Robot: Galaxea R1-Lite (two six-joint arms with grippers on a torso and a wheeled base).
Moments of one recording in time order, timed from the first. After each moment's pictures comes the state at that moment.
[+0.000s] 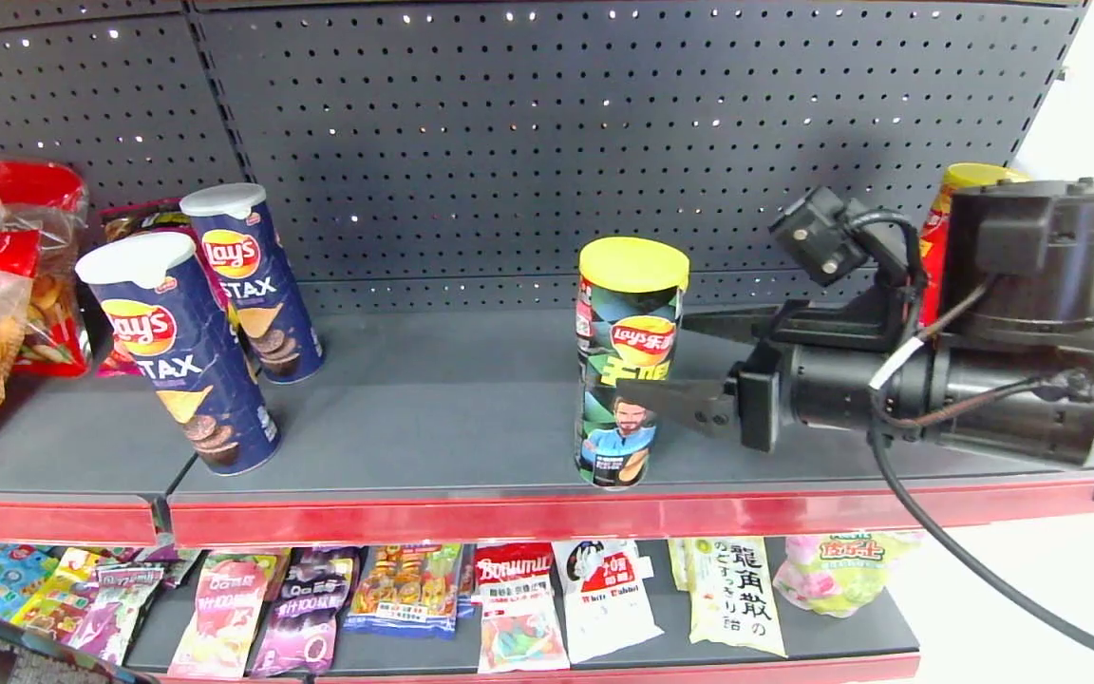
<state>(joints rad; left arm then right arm) -0.04 0.34 -0.58 0.36 -0.24 0.04 0.60 1.57 -0.90 -0.43 0.28 -0.10</state>
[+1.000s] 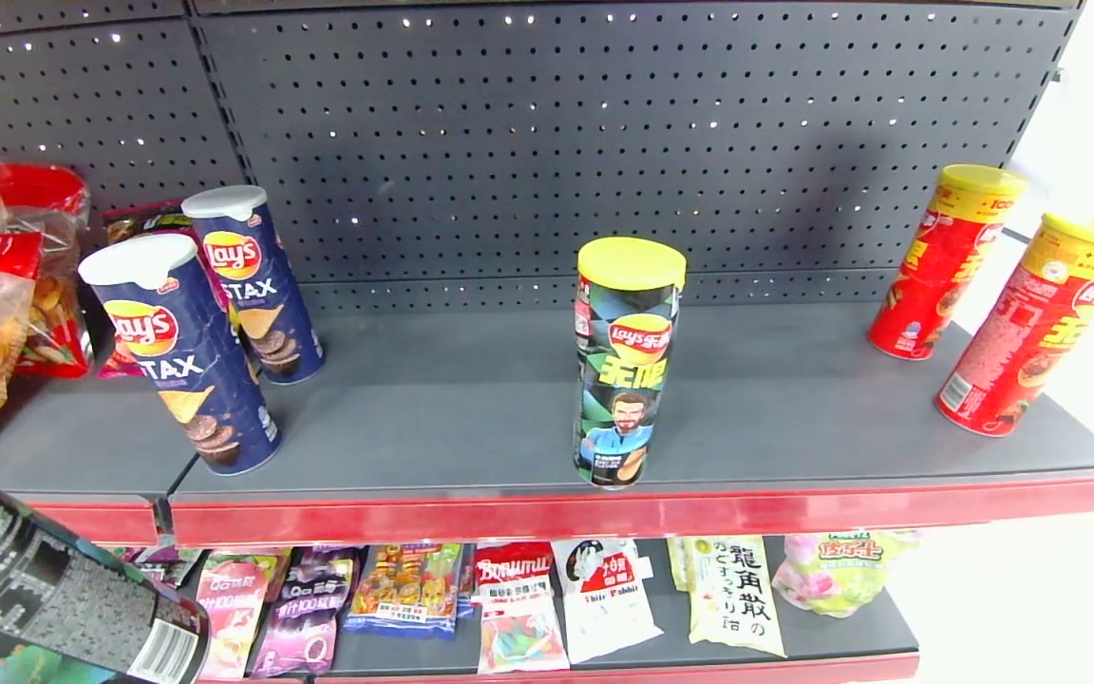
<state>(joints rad) -0.05 0.53 -0.62 0.22 -0.32 0.05 0.09 0.28 -0.39 0.47 0.14 -0.11</state>
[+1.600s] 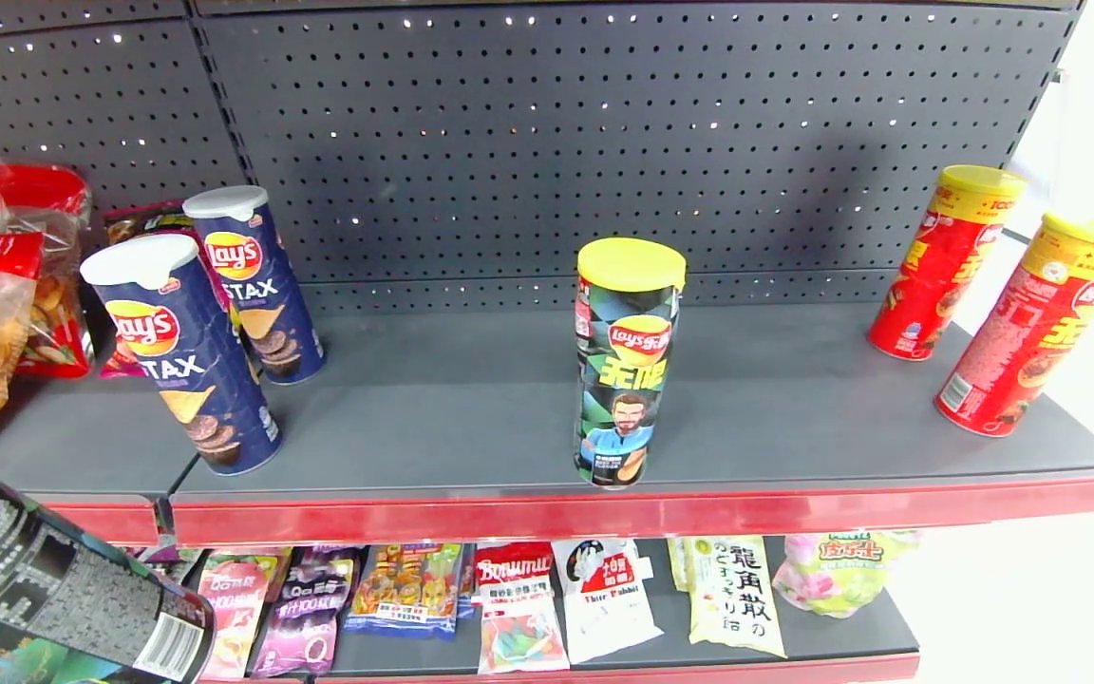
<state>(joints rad) -0.05 0.53 -0.60 0.19 -0.32 0.04 0.00 0.00 -0.10 0.15 0.02 -0.09</state>
